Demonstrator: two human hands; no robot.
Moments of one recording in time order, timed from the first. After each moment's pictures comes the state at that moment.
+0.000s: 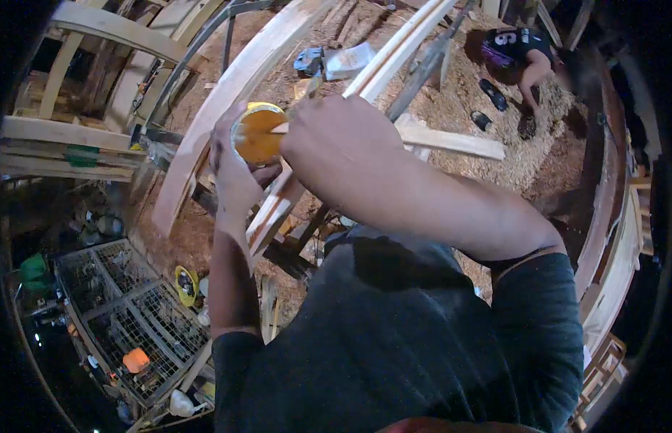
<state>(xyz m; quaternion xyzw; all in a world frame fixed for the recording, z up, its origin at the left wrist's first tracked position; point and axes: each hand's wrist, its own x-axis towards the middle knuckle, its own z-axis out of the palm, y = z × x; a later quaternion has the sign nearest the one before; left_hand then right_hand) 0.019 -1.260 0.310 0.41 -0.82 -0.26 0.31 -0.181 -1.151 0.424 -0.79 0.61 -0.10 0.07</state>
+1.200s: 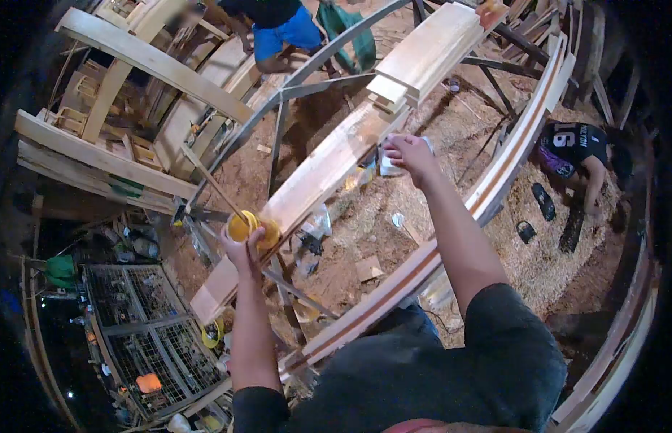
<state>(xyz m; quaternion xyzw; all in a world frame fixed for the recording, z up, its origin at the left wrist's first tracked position) -0.004 -1.538 0.214 0.64 -0.54 -0.24 0.49 -0.451 -1.546 0.160 -0.20 0.56 -0.60 0.53</state>
